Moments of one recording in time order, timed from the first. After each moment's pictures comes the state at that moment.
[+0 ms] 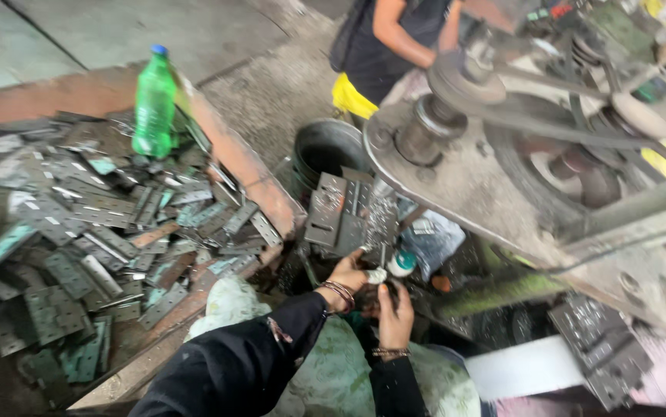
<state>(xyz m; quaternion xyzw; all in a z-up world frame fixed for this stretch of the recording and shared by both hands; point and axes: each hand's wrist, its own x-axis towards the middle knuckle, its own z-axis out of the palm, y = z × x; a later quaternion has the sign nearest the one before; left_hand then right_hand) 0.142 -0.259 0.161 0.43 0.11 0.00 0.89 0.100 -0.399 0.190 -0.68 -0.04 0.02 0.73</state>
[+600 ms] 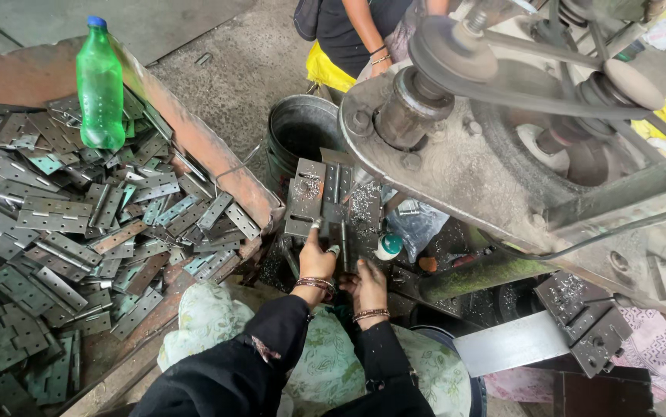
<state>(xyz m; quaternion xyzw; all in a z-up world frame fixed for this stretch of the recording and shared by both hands) 0.129 -0.232 0.194 0.65 0.32 0.10 0.68 0.168 -0.389 0.113 -0.58 0.05 0.15 0.80</state>
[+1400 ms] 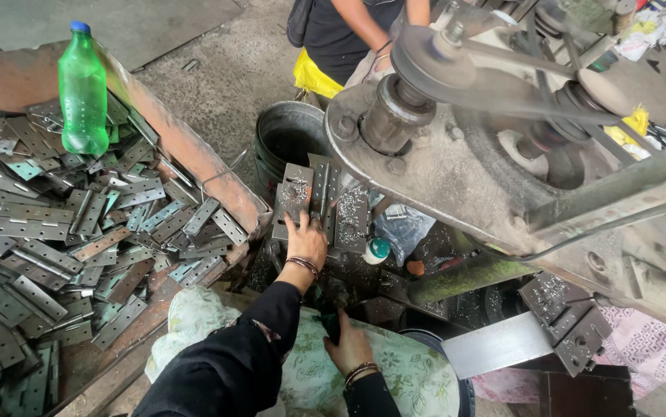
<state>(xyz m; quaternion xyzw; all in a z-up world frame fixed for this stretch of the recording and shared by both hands) 0.173 -0.212 0.198 1.00 0.05 -0.03 0.02 0.072 -0.425 0.138 -0.96 -0.11 0.25 0.11</state>
